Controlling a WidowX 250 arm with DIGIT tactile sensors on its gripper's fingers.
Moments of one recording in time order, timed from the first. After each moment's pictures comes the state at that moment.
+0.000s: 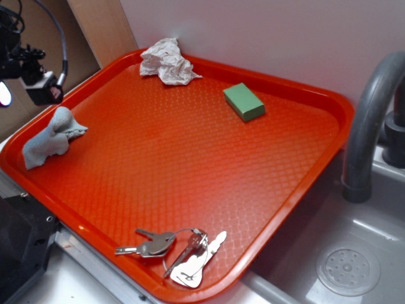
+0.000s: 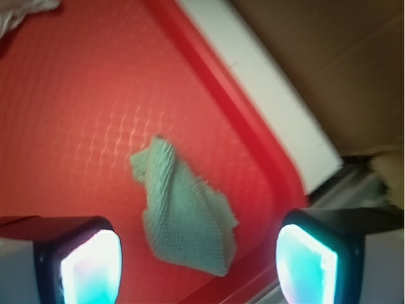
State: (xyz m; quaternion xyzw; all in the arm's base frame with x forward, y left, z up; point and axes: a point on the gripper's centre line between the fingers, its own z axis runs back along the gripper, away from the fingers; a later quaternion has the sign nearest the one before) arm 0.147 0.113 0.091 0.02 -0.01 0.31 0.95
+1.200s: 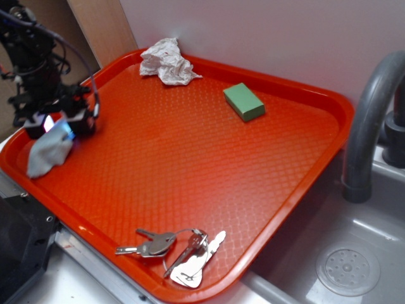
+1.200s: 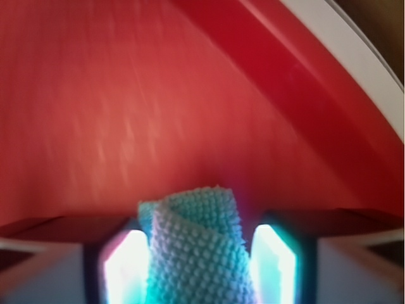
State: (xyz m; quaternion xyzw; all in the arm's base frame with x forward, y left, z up) arm 0.158 0.101 0.024 0.05 0.02 0.37 0.93
